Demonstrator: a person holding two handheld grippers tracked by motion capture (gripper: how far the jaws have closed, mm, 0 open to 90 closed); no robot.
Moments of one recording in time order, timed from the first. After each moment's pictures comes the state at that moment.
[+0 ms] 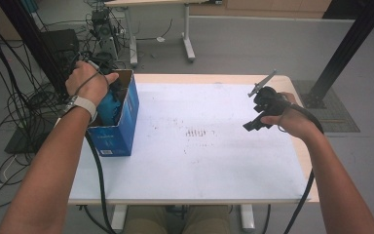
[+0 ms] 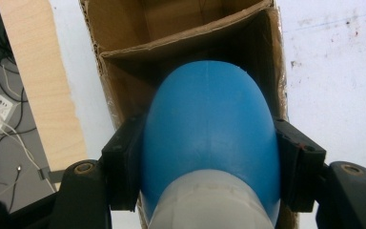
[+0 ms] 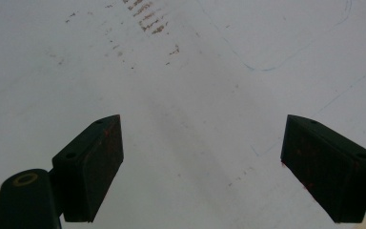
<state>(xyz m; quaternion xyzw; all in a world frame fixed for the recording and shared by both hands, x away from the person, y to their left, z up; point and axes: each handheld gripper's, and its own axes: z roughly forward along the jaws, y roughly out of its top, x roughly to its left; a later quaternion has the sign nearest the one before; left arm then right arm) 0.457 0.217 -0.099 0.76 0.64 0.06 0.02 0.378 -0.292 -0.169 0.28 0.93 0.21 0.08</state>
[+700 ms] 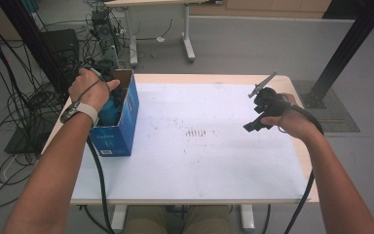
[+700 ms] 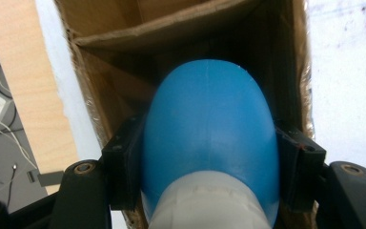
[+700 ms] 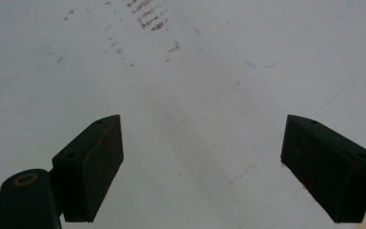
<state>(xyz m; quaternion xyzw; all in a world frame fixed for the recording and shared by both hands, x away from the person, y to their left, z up) 0.461 0.220 -0.123 0.77 0.64 0.04 0.01 0.378 -0.293 -0.171 0.28 0.93 0.21 0.08</state>
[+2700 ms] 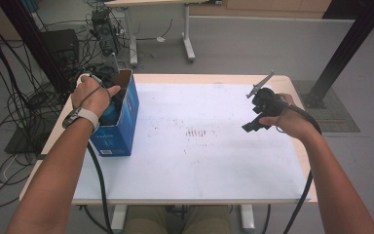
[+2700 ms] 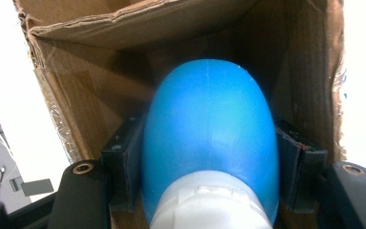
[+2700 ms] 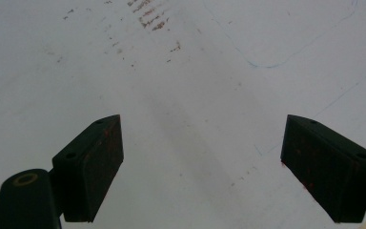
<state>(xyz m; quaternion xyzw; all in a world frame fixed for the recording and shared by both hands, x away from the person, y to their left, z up) 0.463 0.229 -0.142 0.77 0.64 0.03 0.02 0.380 -0.288 -0.172 0.28 0.94 0.20 0.08</state>
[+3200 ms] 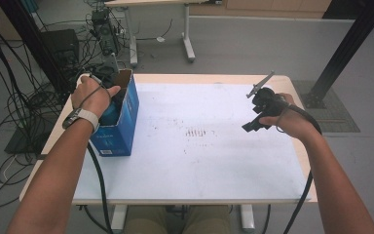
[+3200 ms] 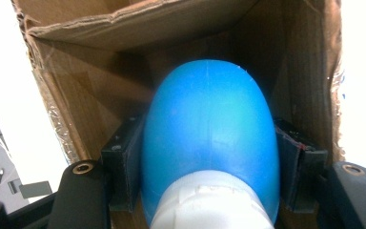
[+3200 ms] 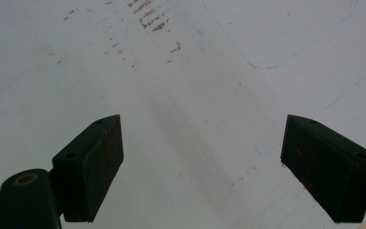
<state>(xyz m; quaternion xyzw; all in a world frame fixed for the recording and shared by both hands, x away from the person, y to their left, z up) 0.461 0.229 -0.143 0.77 0.64 0.03 0.02 0.379 -0.288 -0.171 0.28 0.93 0.20 0.08</state>
